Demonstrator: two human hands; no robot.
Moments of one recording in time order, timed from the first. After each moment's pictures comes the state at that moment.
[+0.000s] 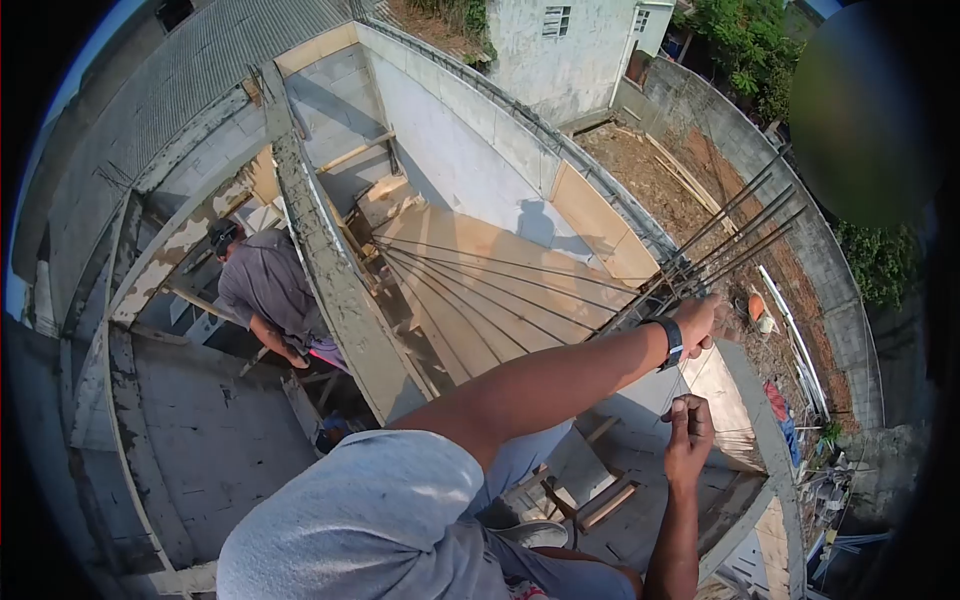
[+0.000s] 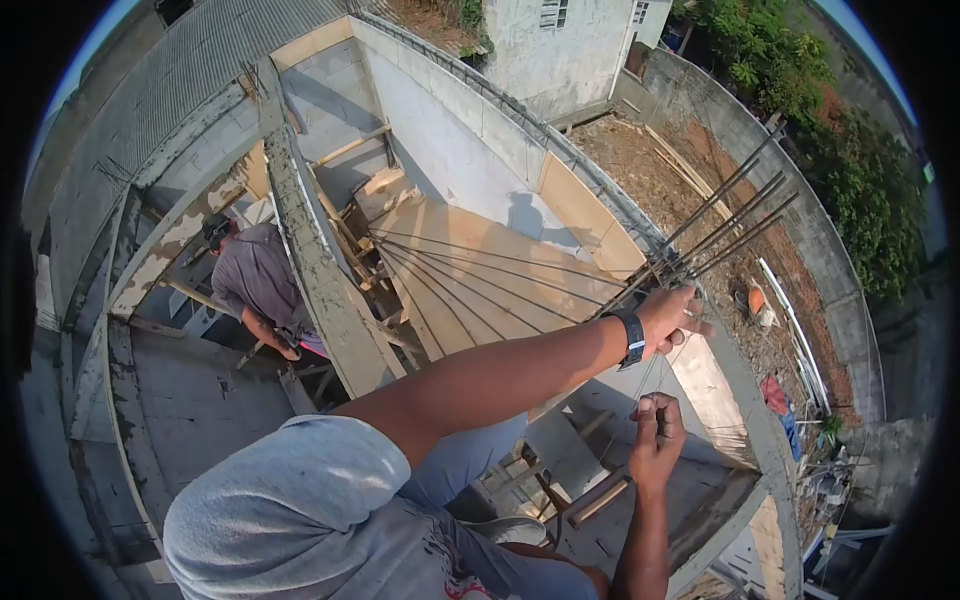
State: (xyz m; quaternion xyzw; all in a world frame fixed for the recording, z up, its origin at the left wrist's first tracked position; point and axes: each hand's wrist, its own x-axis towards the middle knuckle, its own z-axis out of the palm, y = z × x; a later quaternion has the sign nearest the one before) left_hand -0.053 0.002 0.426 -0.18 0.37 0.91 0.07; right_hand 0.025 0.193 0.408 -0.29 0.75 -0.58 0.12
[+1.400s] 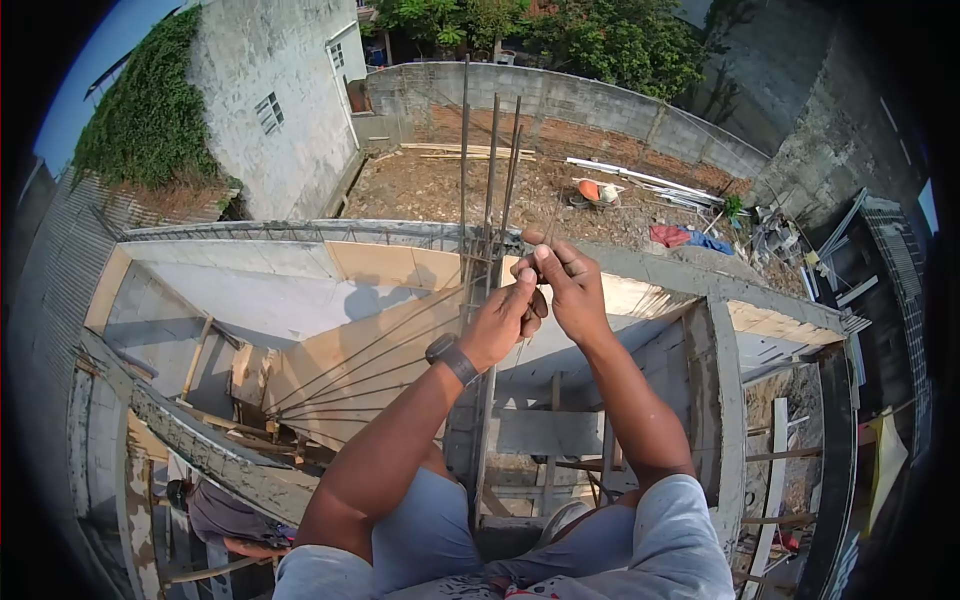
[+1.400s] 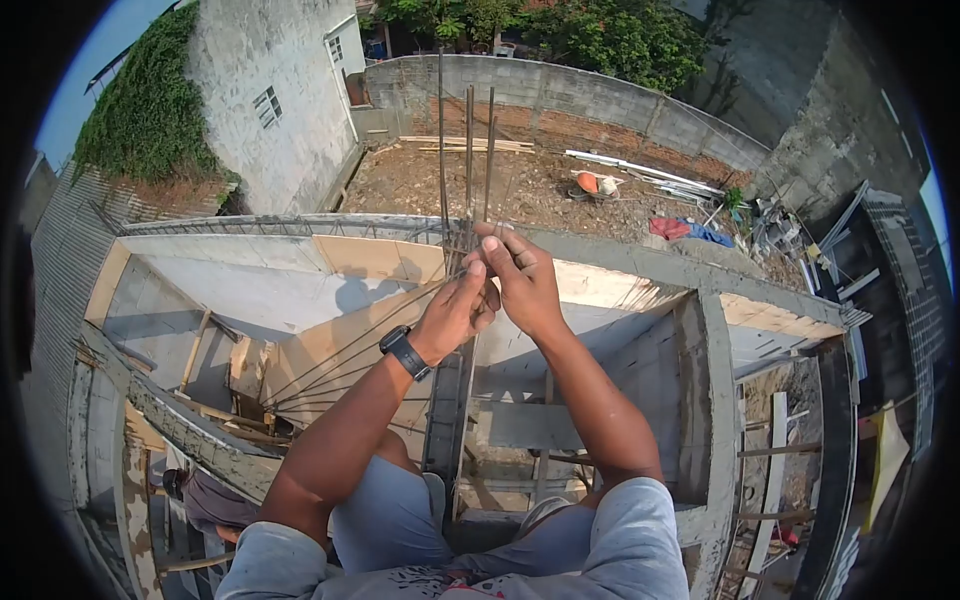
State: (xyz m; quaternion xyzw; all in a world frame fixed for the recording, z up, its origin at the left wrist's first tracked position) left_hand -0.004 0.026 0.459 0.05 0.64 0.76 0.08; right_hand -0.061 0.161 0.481 -0.24 0.67 -0.70 0.00
